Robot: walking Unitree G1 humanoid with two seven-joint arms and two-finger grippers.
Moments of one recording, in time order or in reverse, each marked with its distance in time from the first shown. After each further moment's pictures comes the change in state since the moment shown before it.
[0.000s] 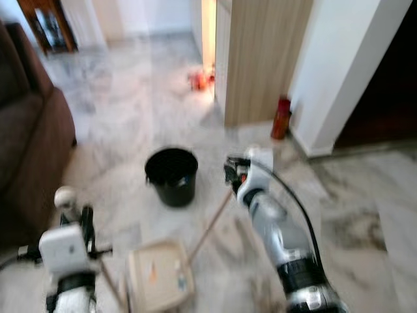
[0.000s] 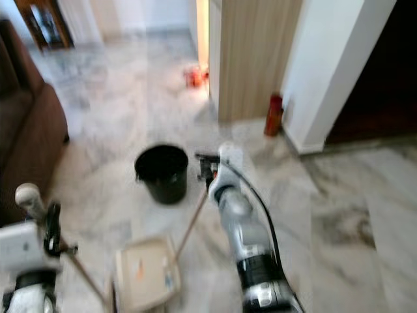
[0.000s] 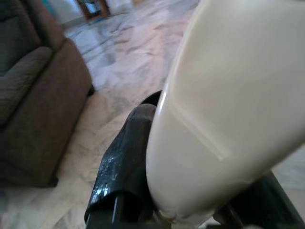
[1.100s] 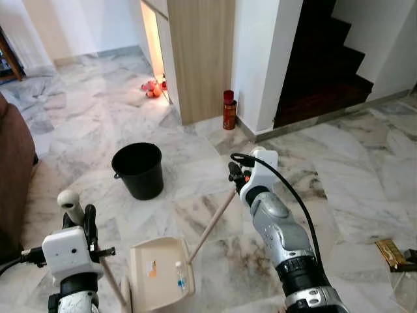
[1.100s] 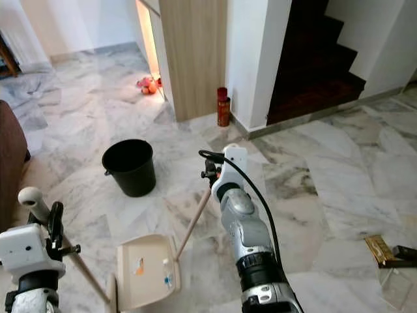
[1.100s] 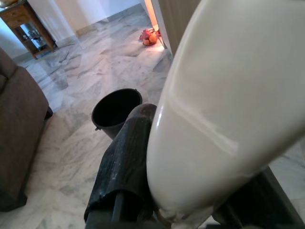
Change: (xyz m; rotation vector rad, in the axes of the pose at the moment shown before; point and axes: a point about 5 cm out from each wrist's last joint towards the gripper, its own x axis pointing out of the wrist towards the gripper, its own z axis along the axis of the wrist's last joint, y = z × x) left arm -0.001 -0.001 -0.003 -0.003 0.002 -0.009; right arm 0.000 -0.003 -0.001 0.016 -0.005 -0.056
